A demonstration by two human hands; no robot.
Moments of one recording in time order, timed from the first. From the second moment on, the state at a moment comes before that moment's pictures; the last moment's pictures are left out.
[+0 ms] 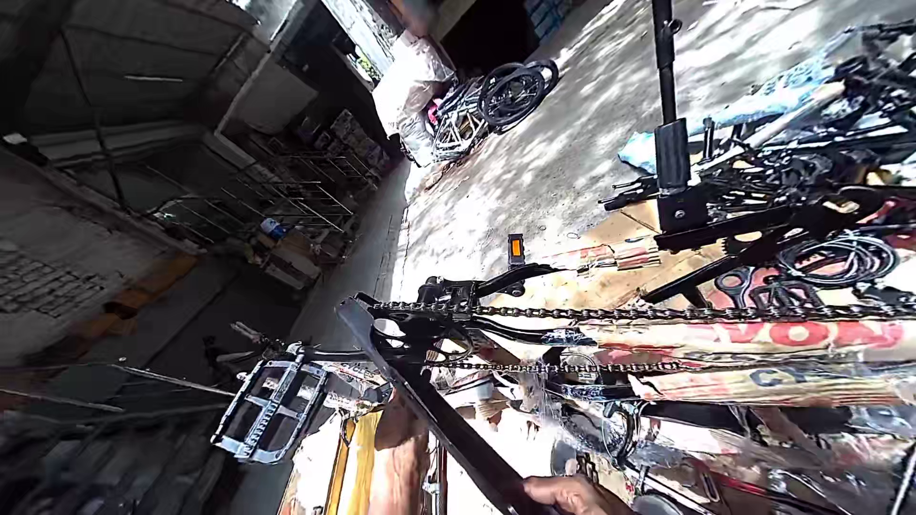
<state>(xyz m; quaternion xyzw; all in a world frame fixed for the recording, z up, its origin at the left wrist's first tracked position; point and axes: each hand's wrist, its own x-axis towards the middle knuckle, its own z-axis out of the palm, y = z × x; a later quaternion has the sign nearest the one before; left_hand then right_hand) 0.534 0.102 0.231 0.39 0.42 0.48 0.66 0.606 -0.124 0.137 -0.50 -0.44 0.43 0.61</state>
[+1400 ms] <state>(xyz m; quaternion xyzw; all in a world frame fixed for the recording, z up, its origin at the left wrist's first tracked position) 0.531 0.100 0.223 0.45 0.42 0.47 0.62 0.648 -0.114 0.133 -0.52 -0.49 0.45 0.54</state>
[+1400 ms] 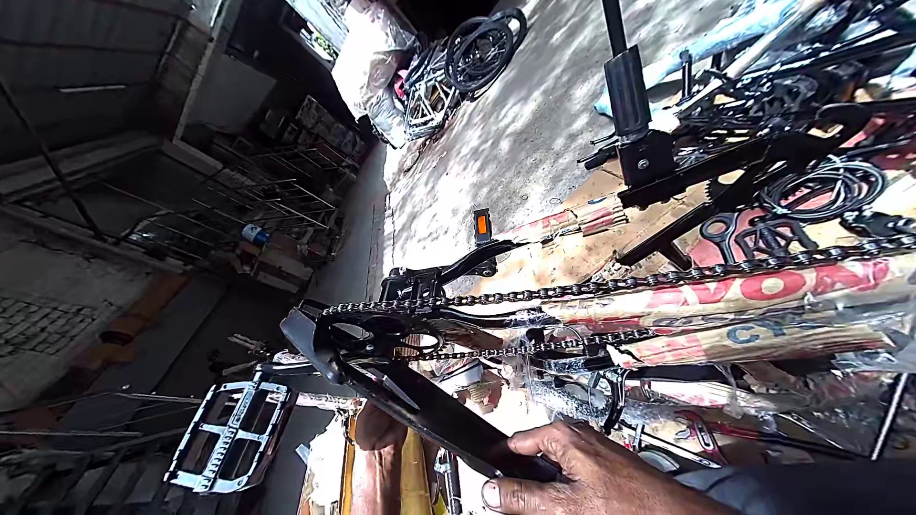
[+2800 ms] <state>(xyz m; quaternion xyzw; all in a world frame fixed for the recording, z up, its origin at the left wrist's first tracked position) 0.479 0.139 0.195 0.59 0.31 0.44 0.60 0.651 -0.117 0.138 -0.56 -0.51 0.40 0.51</state>
